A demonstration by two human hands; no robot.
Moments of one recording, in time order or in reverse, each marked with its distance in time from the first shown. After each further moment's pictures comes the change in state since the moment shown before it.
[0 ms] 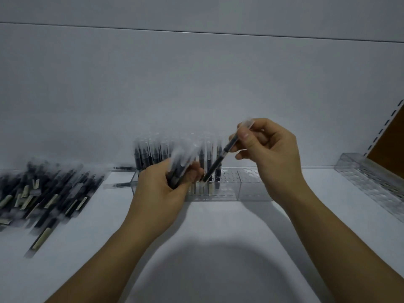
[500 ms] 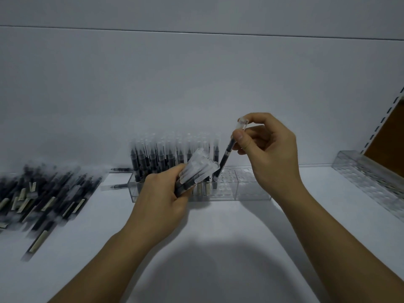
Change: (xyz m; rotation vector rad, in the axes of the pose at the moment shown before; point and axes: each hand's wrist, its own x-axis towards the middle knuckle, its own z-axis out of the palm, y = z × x) left_hand -0.003 -0.012 0.001 0.313 -0.109 0.117; right_hand 0.000 0.005 -0.006 -0.245 0.052 -0.148
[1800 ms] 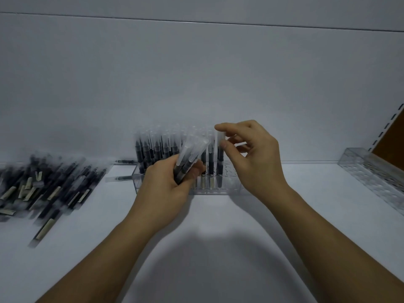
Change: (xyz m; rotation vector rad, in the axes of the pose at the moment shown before) left_hand 0.003 0.007 -0.002 -0.190 0.023 -0.156; right_hand -0.010 0.015 0.023 -0.306 -0.110 -0.173
